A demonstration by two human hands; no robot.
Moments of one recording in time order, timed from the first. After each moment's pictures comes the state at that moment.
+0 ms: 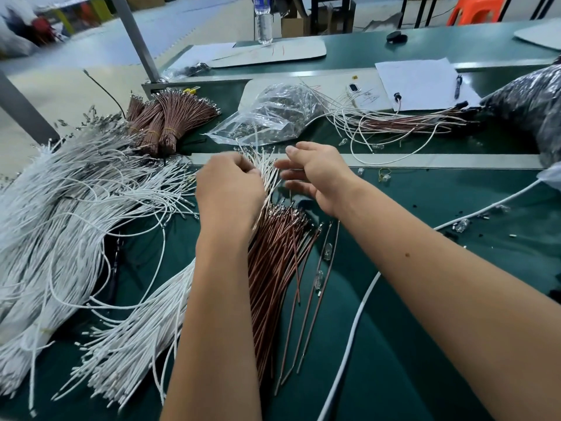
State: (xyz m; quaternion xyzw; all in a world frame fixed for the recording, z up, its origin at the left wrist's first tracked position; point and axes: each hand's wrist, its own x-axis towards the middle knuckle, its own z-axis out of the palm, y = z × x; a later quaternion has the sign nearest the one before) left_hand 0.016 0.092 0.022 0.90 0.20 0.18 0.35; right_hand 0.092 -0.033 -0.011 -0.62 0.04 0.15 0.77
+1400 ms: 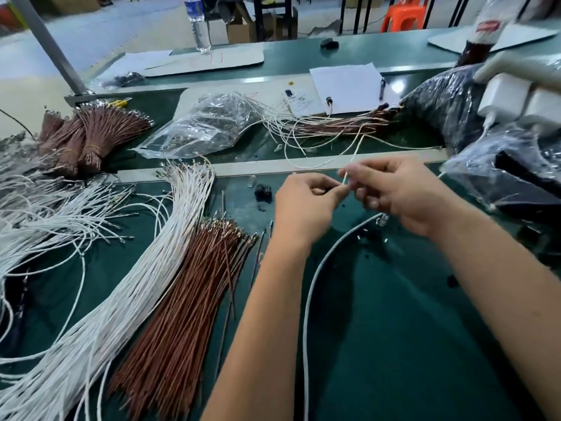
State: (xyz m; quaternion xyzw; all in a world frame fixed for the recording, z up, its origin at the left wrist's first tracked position) left_hand 0.029 -0.065 -0.011 0.80 0.00 -0.01 0.59; right_hand 0.049 -0.231 -0.016 -0.71 0.00 0.05 0.70
